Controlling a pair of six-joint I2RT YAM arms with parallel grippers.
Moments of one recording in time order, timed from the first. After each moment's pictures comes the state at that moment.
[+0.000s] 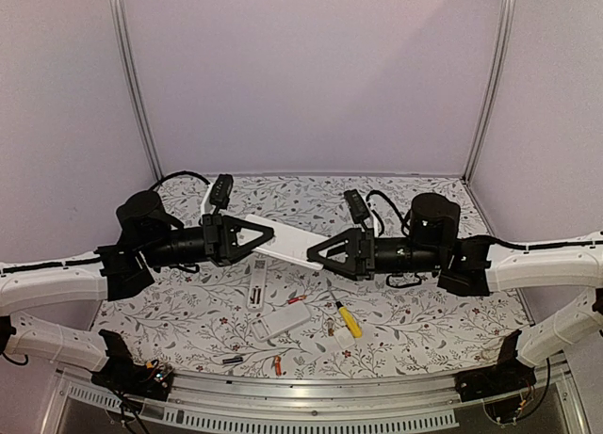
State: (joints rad) left arm -0.84 1.06 0.60 0.48 0.49 -1.05; right arm 1.02 1.33 0.77 0.43 -0.46 1.01
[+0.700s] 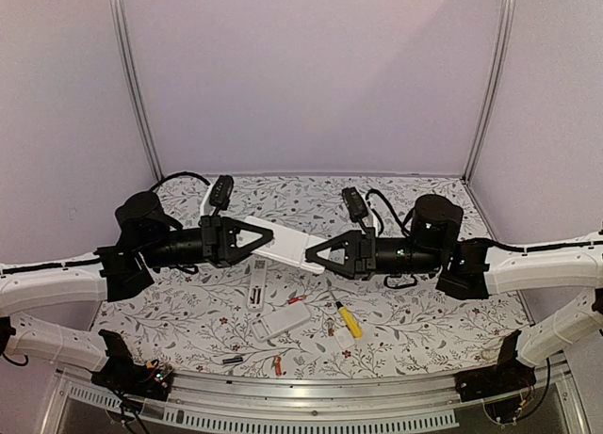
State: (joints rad) left arm -0.83 1.05 0.59 0.49 0.51 -1.06; right arm 1.03 1.34 0.77 0.51 -0.46 1.04
